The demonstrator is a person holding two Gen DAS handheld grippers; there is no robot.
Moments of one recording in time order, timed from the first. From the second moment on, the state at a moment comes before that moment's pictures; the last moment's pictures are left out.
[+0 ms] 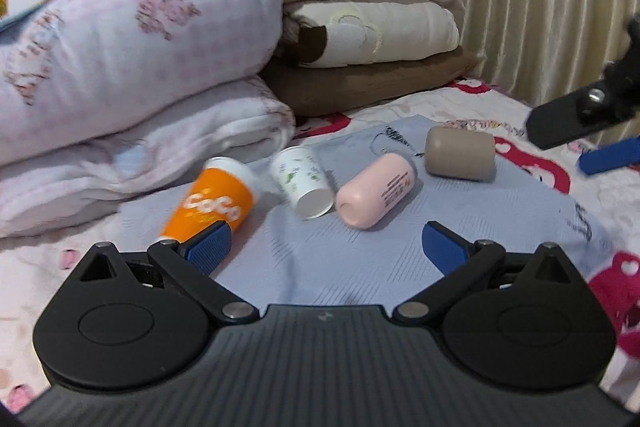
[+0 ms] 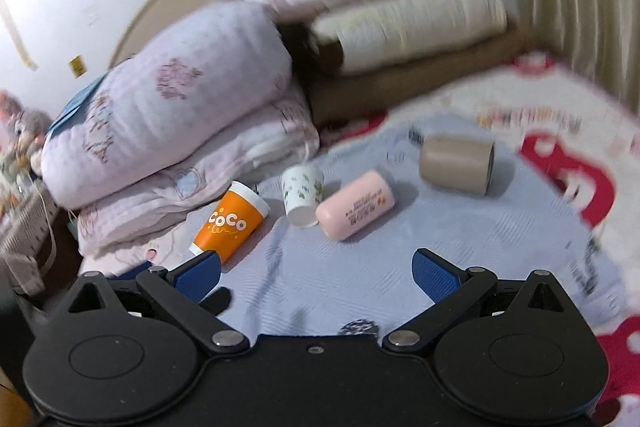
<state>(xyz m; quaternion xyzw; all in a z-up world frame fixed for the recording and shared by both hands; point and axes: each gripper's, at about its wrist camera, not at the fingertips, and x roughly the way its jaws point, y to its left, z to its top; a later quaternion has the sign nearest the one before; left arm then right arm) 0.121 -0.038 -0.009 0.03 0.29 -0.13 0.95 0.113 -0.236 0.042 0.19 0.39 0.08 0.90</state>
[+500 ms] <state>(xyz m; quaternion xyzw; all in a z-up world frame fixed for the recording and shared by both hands) 0.232 -0.081 -0.074 0.05 0.31 -0.24 0.92 0.264 -0.283 -0.104 0.47 0.49 0.05 0.73</state>
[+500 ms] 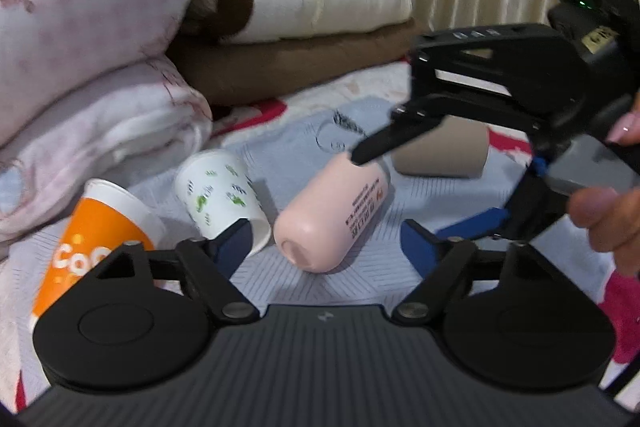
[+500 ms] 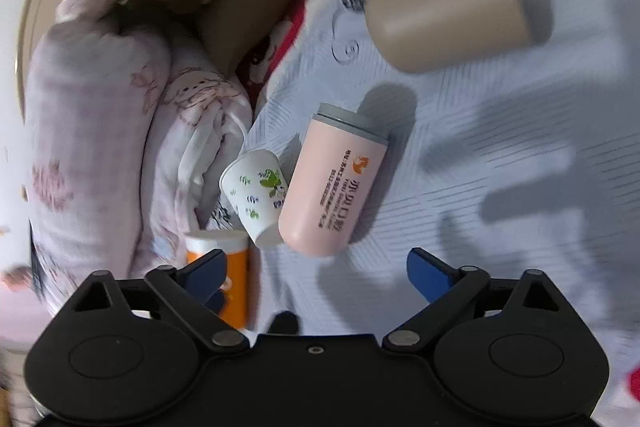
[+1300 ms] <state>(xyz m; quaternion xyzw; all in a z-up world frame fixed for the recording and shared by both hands) 0.265 -0.062 -0.121 -0.01 0.35 -0.27 0.90 0.338 -0.278 -0.142 0.46 0.48 0.04 0.74</state>
